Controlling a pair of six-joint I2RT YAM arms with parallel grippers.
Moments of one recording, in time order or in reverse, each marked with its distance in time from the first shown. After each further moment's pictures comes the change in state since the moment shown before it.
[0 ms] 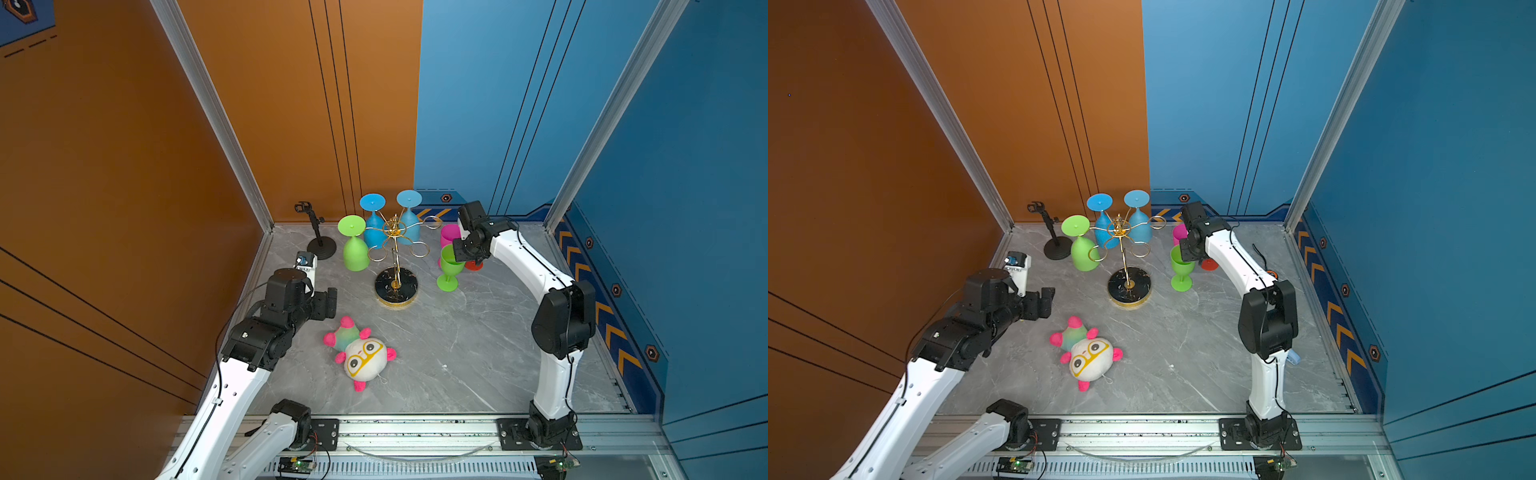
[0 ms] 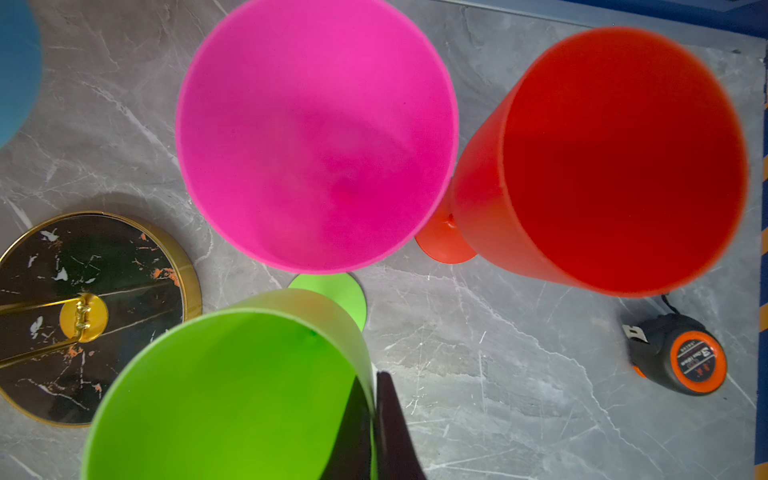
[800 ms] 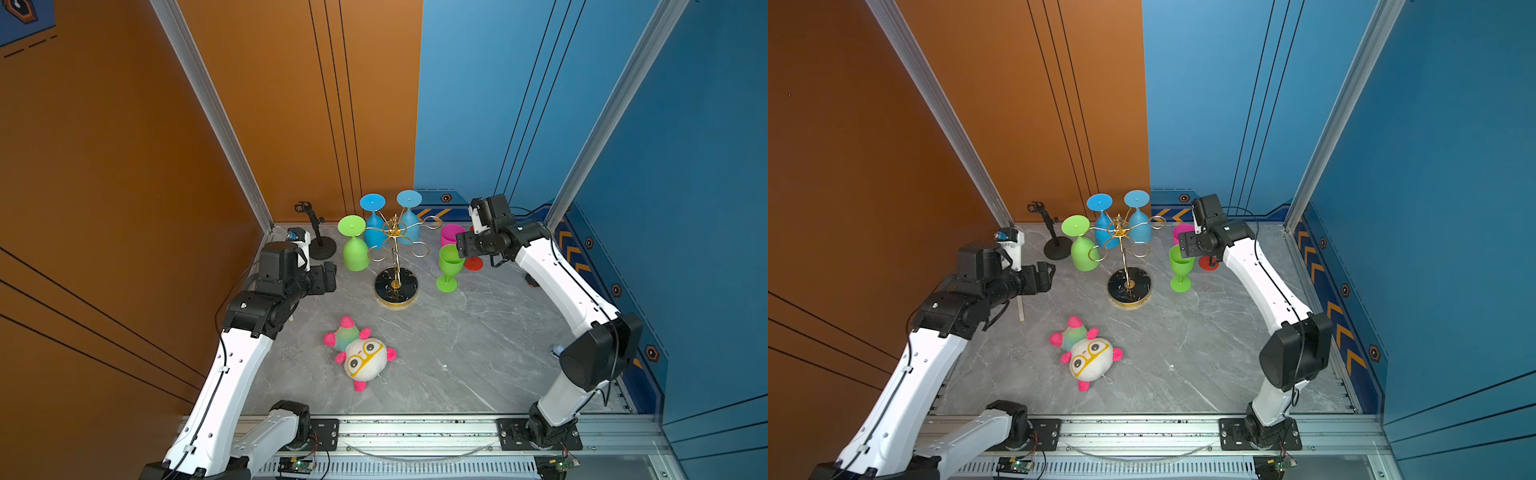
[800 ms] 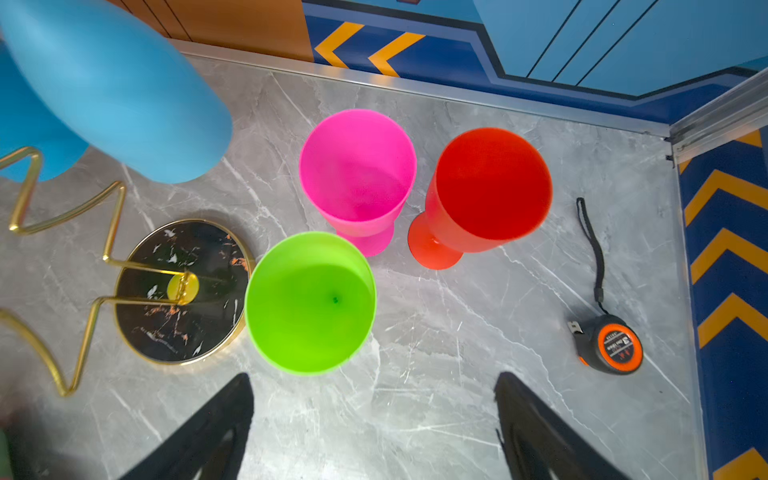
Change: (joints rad) left arm 0.137 0.197 0.208 0.012 0.197 -0.132; right arm 0.014 -0.344 -0.158 0.030 -0.040 -0.034
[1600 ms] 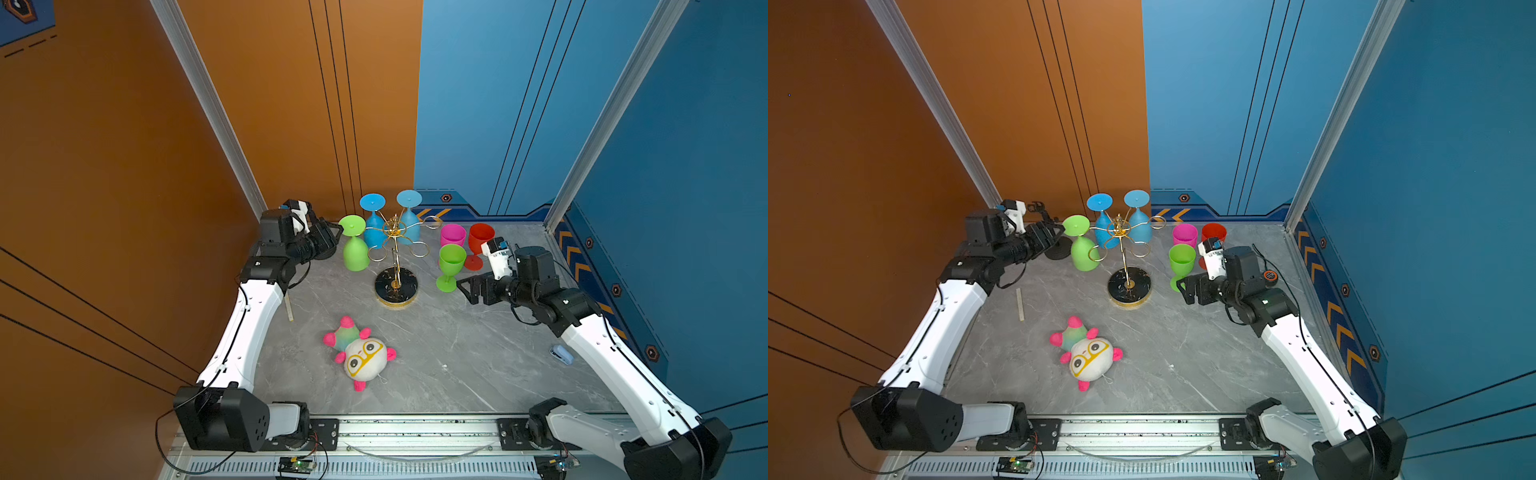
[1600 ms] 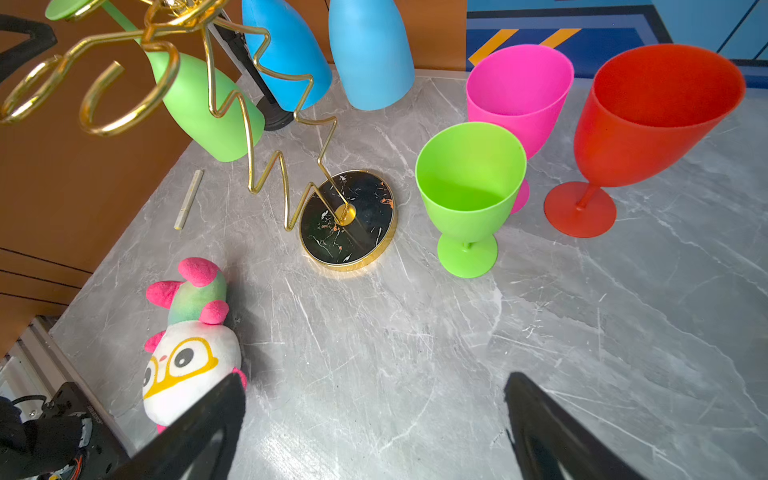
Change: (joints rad) left arm 0.136 0.293 0.078 0.381 0.419 -0.419; right arm 0.006 -0.544 -0.626 0.300 -0.369 0.034
